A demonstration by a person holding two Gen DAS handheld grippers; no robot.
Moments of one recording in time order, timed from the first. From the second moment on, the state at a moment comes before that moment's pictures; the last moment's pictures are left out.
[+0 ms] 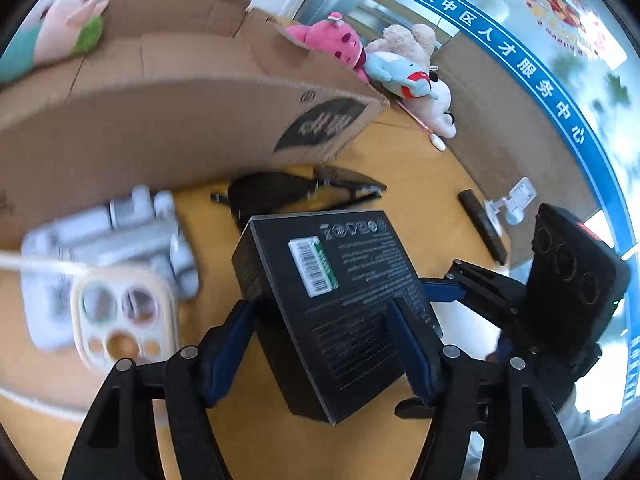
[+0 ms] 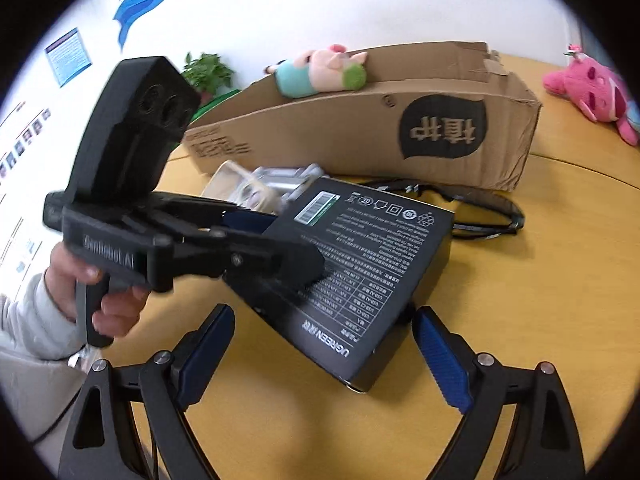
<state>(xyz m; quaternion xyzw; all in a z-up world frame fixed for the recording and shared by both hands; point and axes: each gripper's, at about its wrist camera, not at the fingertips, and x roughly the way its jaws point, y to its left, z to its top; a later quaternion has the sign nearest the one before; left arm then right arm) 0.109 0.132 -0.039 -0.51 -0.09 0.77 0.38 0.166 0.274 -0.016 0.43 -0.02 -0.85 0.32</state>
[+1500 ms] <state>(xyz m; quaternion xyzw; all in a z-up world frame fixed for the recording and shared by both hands) -0.186 0.040 0.177 -0.36 -0.08 0.89 0.28 -0.148 0.171 0.167 0.28 0.09 -0.90 0.34</state>
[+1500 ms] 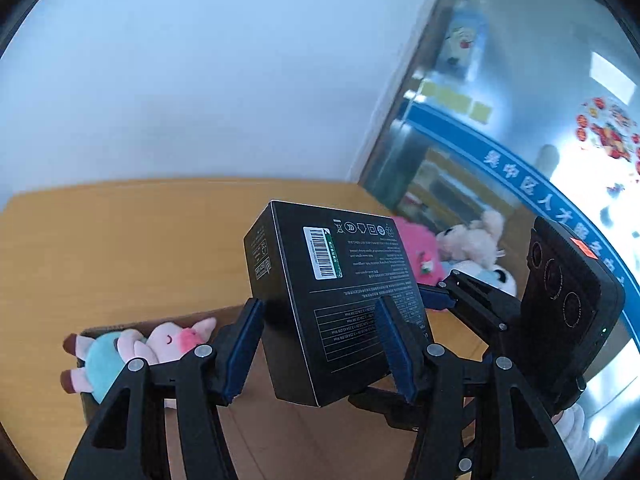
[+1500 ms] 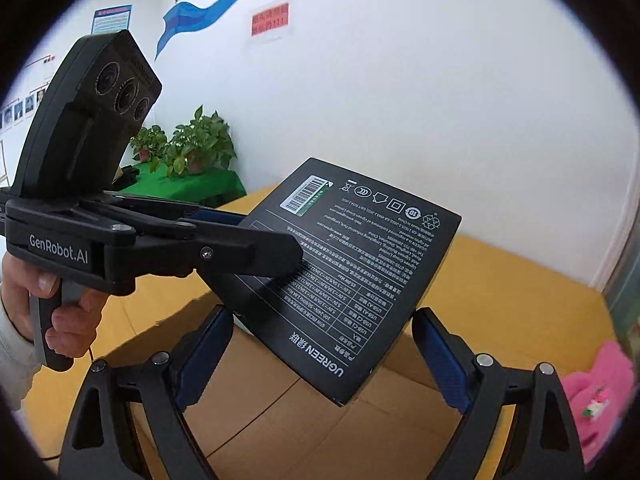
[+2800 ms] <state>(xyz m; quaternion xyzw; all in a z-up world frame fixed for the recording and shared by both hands) -0.076 -0.007 0.126 -0.33 -0.02 0.93 0.16 -0.083 0.202 0.093 0.36 0.00 -0.90 0.22</state>
